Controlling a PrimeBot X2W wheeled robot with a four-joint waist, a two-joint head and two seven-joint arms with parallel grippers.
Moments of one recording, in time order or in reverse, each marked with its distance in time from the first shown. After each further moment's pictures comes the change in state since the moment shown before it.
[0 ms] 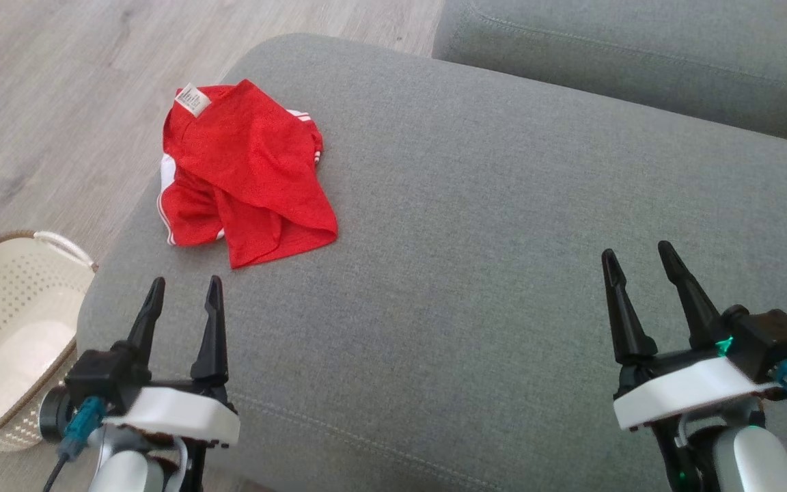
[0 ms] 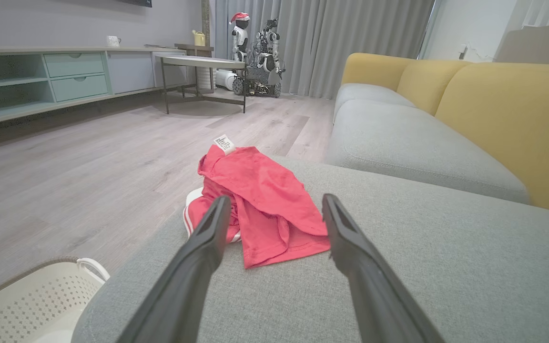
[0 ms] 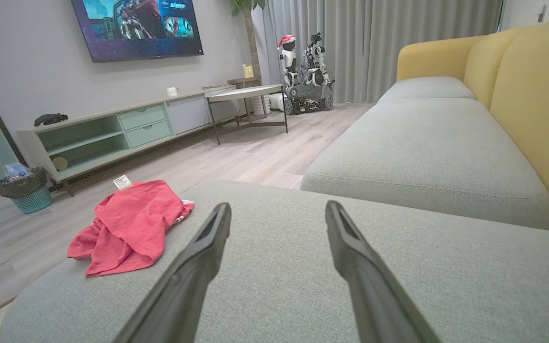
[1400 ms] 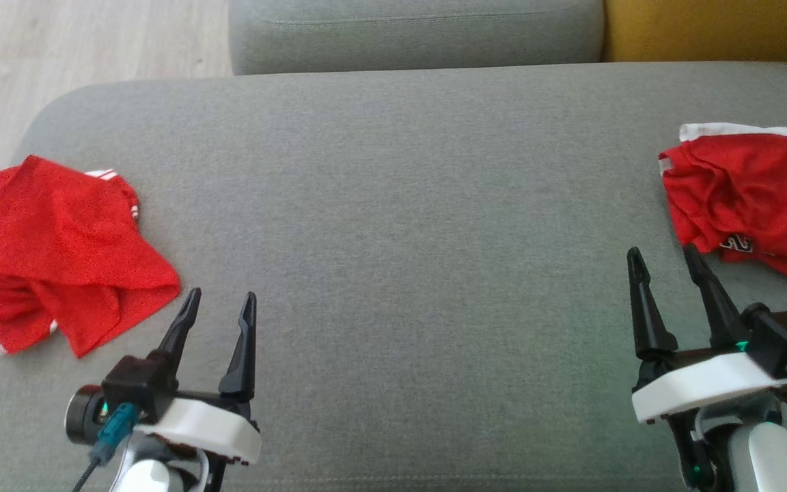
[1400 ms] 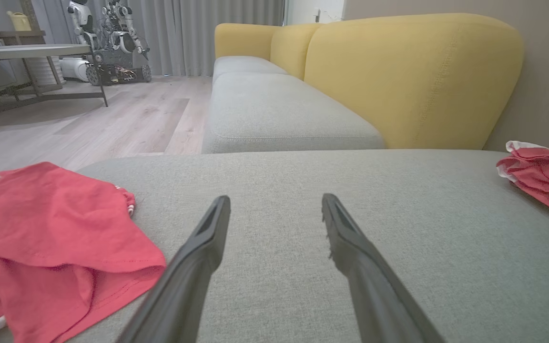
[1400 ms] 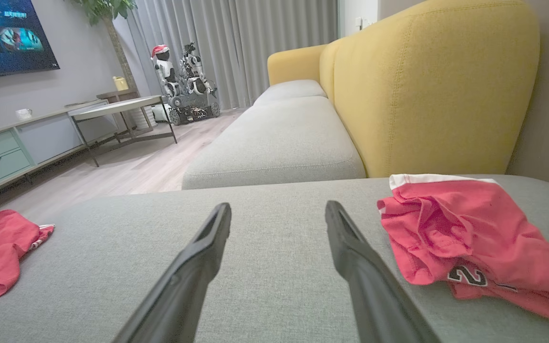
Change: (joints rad) left arm 0.016 -0.008 -0.044 0.005 0.054 -0.044 0.016; right arm -0.016 0.000 -0.059 0.053 0.000 0.000 -0.011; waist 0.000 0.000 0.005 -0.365
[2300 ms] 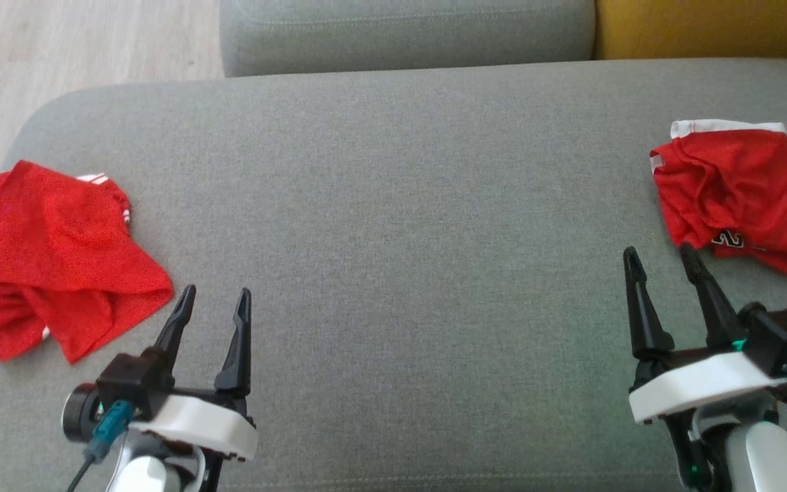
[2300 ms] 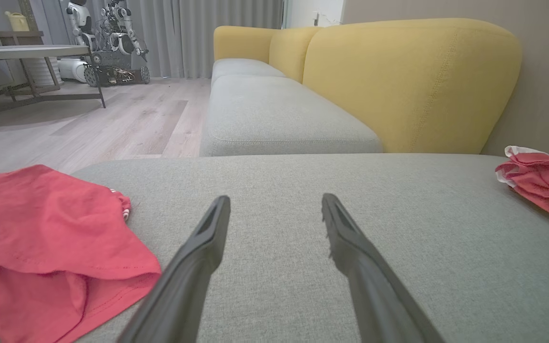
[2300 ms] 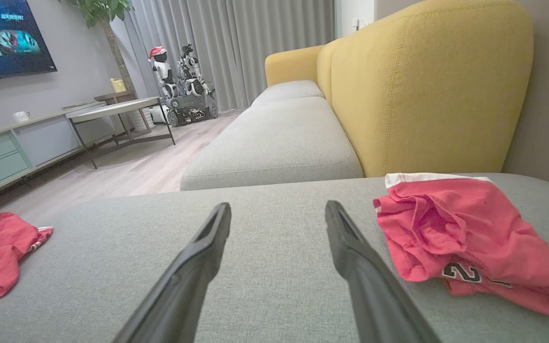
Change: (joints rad) left arm -0.012 -0.015 0.026 0.021 0.004 -0.018 -0.011; right arm -0.004 -0.001 0.007 0.002 0.006 0.000 0.000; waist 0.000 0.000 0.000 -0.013
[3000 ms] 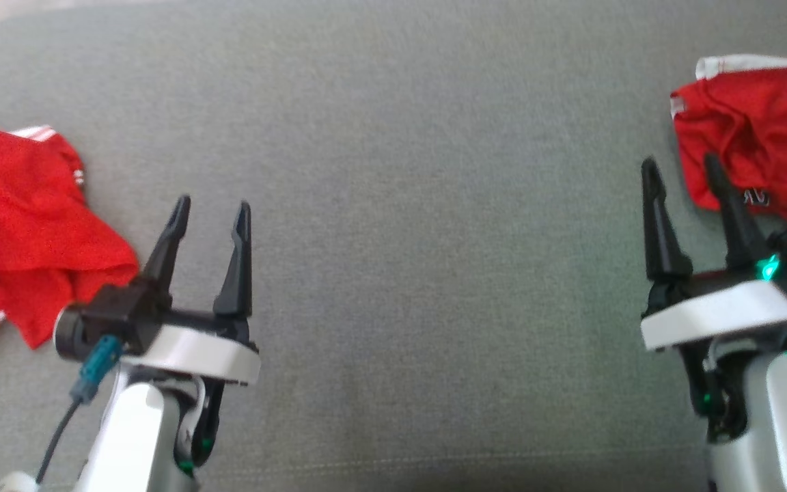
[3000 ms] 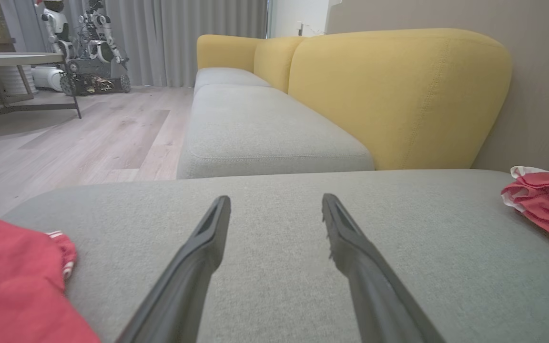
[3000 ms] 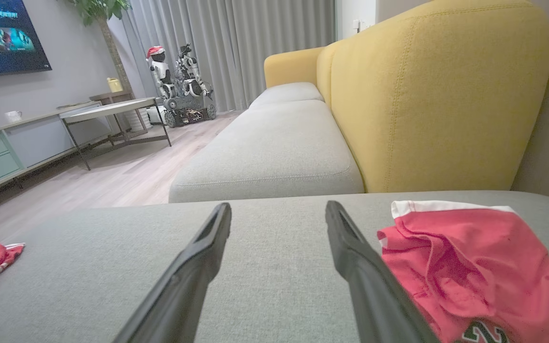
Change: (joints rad) left arm -0.175 -0.017 0.006 -0.007 0.010 -0.019 -0.021; right arm -0.170 -0.024 -0.004 -0.035 0.012 0.000 0.028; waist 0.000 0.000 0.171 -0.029
